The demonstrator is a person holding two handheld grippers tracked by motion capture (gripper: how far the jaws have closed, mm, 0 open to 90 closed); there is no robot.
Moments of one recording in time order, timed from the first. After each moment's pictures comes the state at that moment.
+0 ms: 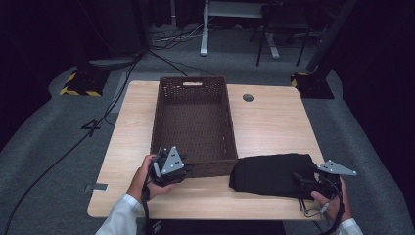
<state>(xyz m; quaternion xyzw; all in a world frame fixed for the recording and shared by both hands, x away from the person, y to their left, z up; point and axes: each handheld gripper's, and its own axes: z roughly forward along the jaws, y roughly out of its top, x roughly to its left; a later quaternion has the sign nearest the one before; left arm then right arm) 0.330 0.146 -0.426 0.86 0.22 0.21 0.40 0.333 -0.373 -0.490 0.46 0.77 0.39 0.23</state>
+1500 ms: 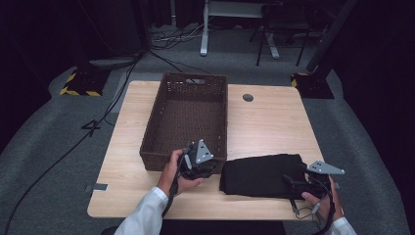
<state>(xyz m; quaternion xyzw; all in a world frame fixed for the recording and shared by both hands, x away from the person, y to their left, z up) 0.347 0.076 -0.425 0.86 0.27 0.20 0.38 0.334 -0.346 -0.493 0.44 0.78 0.40 0.21</state>
